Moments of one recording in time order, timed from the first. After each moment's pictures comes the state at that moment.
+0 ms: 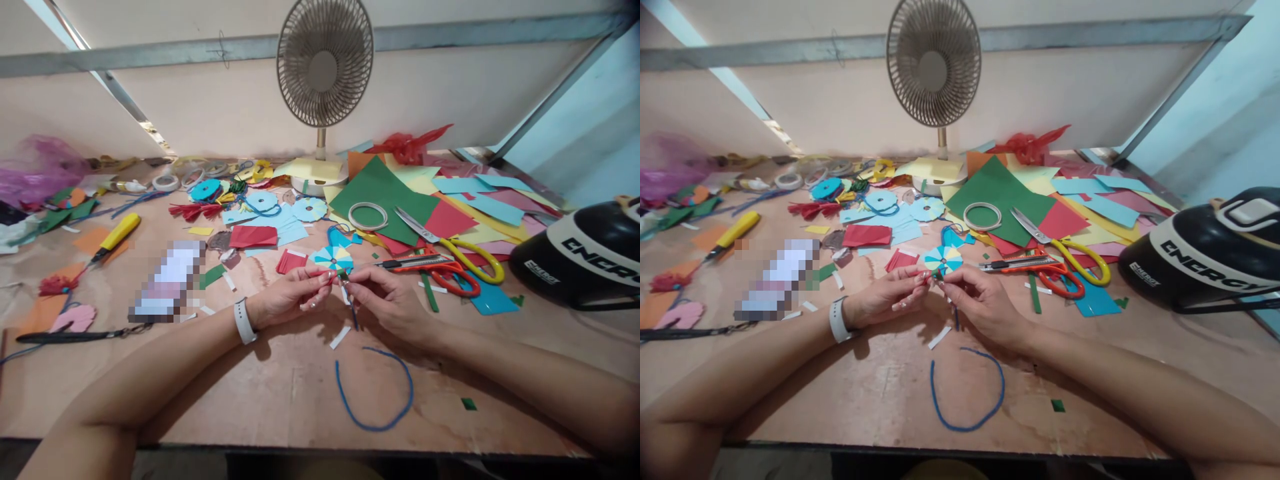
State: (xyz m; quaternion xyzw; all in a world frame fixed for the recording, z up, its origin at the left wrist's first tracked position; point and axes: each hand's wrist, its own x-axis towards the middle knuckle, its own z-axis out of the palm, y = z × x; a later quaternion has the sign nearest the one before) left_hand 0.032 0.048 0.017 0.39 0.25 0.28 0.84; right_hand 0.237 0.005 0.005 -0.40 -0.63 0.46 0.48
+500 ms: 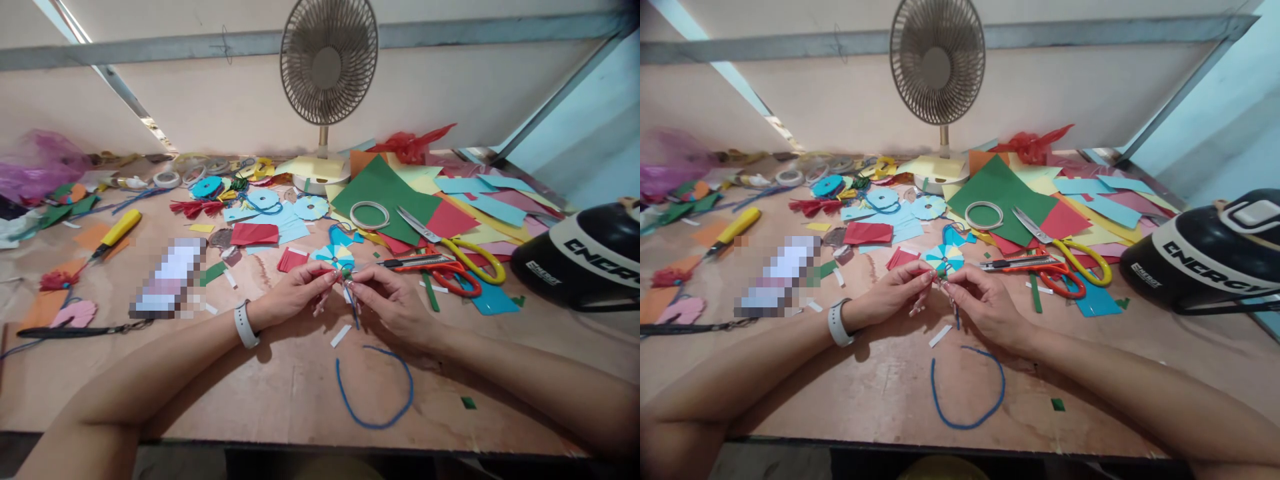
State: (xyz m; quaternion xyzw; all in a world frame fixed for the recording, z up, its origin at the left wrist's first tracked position) left_hand 0.034 0.044 0.010 0.55 0.30 0.30 0.71; right_hand 0.236 0.003 0.003 -0.41 -0.60 0.48 0.50
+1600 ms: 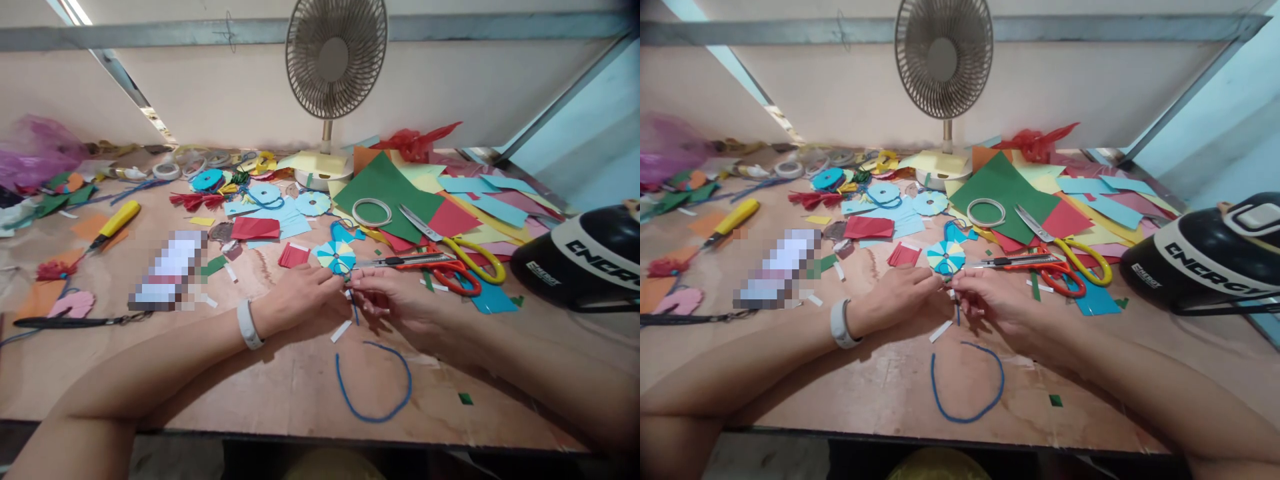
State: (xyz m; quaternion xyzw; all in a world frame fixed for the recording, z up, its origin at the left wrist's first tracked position) left_hand 0.027 0.041 0.012 0.96 0.24 0.16 -0.03; right_hand 0.240 0.015 0.024 -0.47 -0.34 0.75 0.33
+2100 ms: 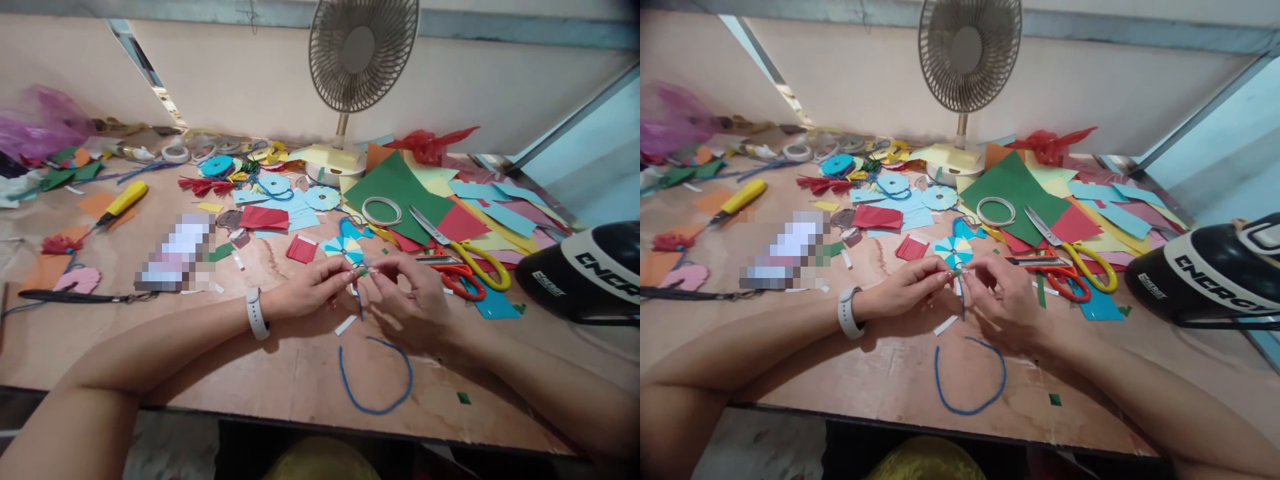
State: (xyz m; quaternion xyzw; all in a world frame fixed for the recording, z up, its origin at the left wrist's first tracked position) left_hand 0.037 0.032 0.012 0.74 0.29 0.29 0.53; right_hand 0.253 0.000 0.017 -0.49 -0.72 0.28 0.42
